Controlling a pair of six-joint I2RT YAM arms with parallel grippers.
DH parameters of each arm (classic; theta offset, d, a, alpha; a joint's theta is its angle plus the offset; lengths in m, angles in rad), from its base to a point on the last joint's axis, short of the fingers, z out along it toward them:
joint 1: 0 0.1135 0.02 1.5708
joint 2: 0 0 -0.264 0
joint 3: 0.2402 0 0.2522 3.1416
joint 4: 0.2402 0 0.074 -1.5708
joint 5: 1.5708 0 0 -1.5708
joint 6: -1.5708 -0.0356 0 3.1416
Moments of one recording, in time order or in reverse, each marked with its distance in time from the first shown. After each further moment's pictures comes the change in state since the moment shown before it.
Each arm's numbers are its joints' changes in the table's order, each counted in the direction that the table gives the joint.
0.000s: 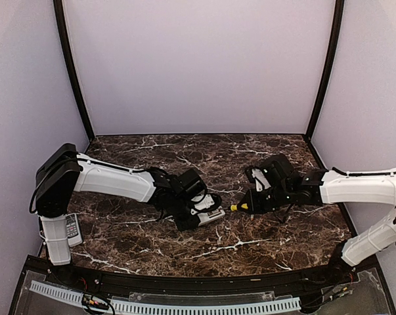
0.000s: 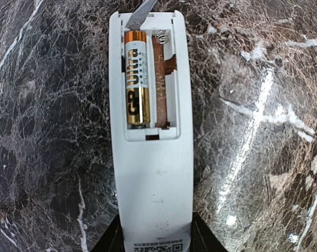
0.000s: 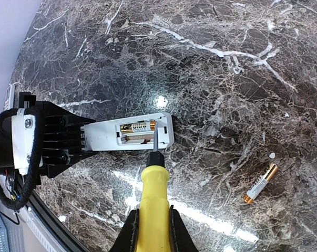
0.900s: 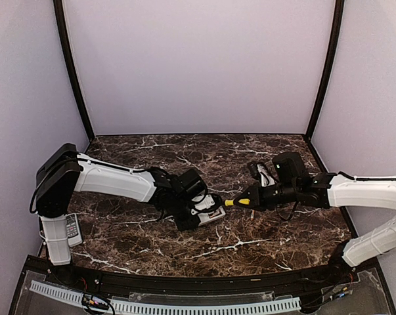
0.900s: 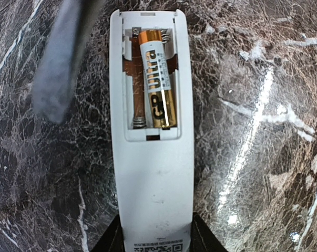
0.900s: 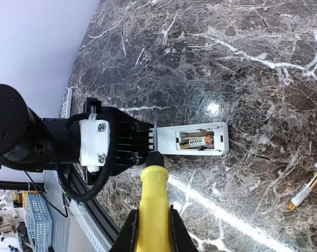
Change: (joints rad) left arm -0.002 -0.002 0.006 0.006 -0.003 -0.007; right arm -0.081 0.080 -0.091 -0.198 -0.256 -0.085
